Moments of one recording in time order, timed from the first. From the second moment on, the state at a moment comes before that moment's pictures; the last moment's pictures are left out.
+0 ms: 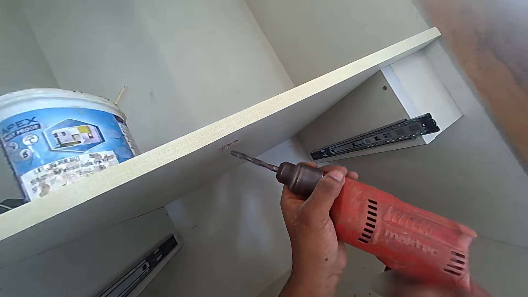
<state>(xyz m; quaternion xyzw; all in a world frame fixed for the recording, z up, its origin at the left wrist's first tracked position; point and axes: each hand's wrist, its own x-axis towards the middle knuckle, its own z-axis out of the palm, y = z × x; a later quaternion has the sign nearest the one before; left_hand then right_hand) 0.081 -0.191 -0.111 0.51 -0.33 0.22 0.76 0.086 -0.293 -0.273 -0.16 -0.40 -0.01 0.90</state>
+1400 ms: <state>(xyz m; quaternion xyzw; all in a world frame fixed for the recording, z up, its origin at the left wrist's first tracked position) 0.082 -0.227 -0.088 0.46 -0.33 0.28 0.78 0.104 -0.347 -0.228 -0.26 -0.39 -0.01 0.88</state>
